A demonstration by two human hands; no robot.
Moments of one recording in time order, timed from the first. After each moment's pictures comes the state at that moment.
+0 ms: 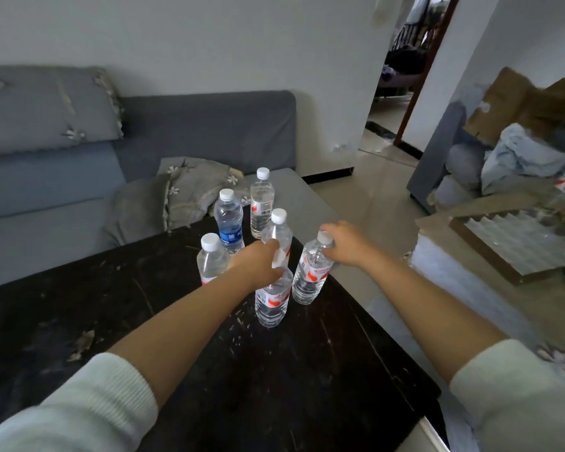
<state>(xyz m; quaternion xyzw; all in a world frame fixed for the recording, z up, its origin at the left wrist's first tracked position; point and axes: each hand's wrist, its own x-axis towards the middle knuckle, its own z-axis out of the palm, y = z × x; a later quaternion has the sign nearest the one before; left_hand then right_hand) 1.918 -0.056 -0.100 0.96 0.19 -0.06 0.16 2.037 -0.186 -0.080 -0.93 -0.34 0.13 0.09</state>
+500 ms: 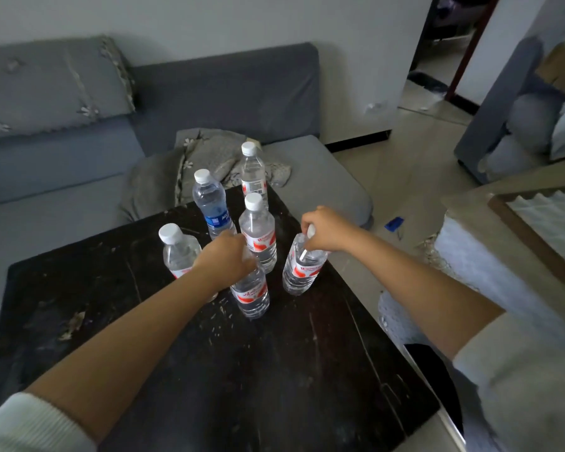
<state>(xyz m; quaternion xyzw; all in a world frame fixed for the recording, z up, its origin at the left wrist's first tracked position) 1.959 -0.073 -0.108 0.92 0.33 -0.07 0.18 2.110 -0.181 -0.111 -0.86 -0.45 0.18 0.13</state>
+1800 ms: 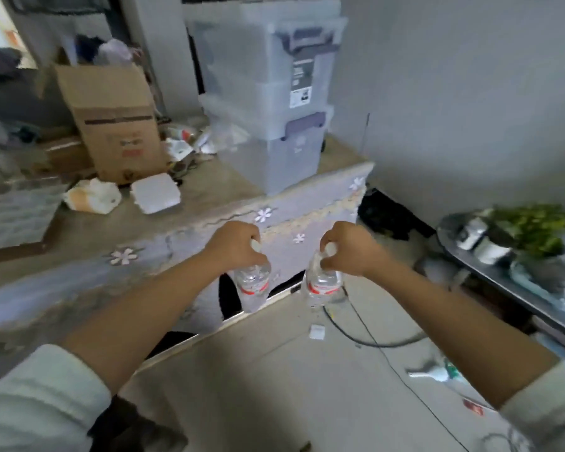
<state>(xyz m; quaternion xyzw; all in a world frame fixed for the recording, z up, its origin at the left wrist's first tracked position) 1.861 -0.575 -0.071 0.81 -0.55 -0.15 0.15 1.685 -0.673 -0.073 -0.91 0.37 -0.06 0.18</state>
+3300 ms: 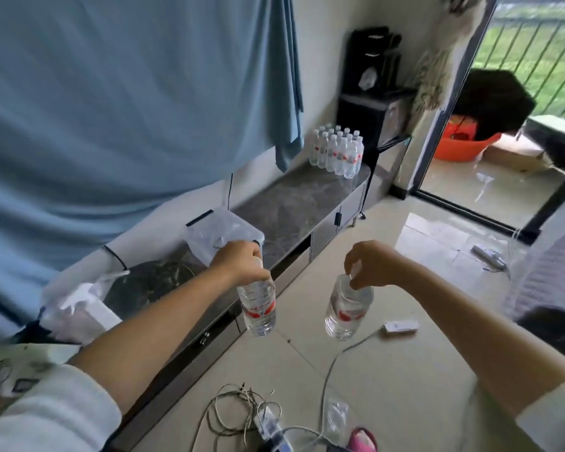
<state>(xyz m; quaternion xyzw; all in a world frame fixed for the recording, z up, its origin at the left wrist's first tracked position) 0.895 -0.803 -0.087 0.10 -0.97 -0.20 -0.09 0.834 -0.582 -0.087 -0.23 0.96 -0.06 0.16</state>
